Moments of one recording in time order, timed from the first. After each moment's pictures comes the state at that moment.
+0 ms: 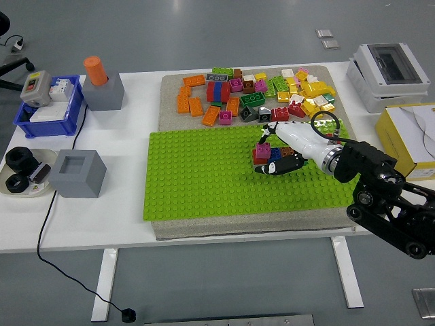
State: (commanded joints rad) left arm -0.04 0.11 -1.52 -0.18 1.30 0.00 0.12; right arm 0.64 -0.37 0.61 1.30 -1.82 -0.01 -0.20
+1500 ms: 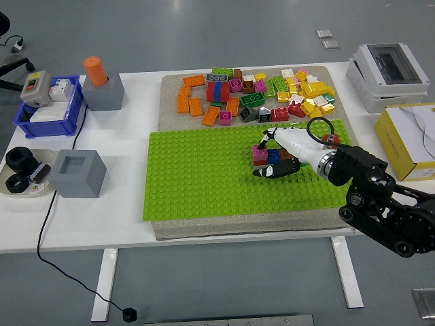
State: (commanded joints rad) left arm -0.05 0.11 -1.52 -0.18 1.30 0.00 0.12; right arm 0.66 -0.32 0.57 1.20 -1.82 -0.01 -0.20
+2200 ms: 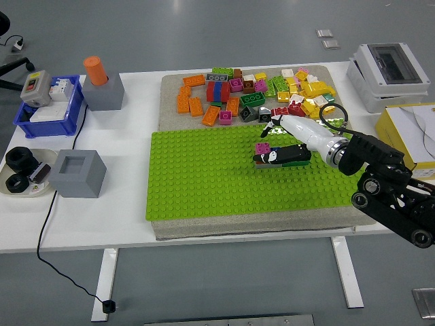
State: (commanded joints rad) left arm -0.04 0.11 -1.51 -0.18 1.29 0.00 0.12; right arm 0.65 -0.40 0.67 1.31 -1.61 -0.03 -0.18
